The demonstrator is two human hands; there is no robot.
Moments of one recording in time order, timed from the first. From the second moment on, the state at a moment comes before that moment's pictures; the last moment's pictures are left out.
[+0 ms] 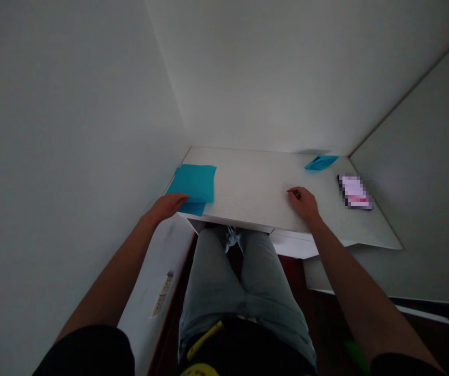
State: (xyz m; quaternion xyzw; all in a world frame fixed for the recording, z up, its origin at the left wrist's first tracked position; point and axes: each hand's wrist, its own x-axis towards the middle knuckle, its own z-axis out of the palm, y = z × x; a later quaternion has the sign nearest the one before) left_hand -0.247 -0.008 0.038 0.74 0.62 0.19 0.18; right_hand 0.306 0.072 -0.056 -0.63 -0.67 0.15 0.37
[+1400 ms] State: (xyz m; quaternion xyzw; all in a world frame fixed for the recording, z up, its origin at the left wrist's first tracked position) left_hand -0.012 0.061 -0.012 0.60 0.51 0.40 0.46; right_hand 0.306 0.052 -0.026 -0.48 -0.57 0.45 0.49
